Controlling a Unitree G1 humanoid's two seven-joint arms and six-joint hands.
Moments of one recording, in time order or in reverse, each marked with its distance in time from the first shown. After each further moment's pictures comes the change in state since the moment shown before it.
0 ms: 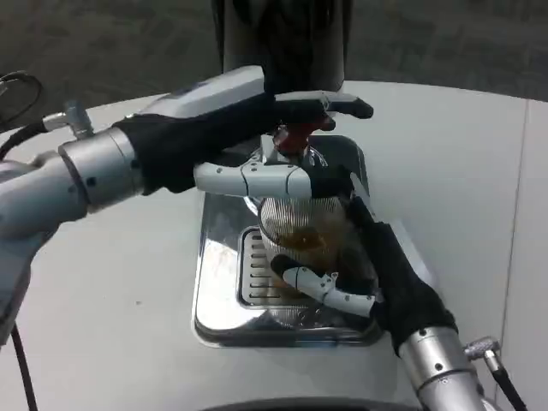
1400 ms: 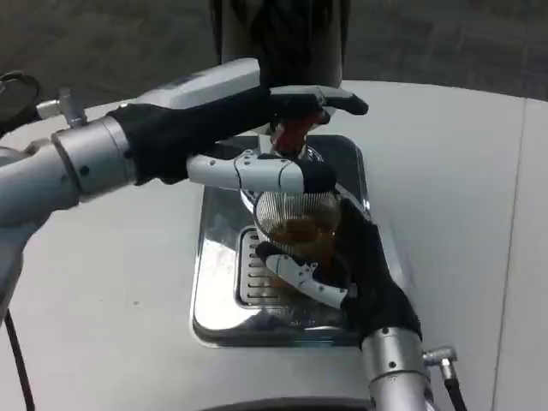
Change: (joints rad) left arm -0.040 0.016 -0.002 0.067 0.001 -0.053 -0.023; right arm -0.077 0.139 0.034 0.201 -0.030 -0.037 -0.252
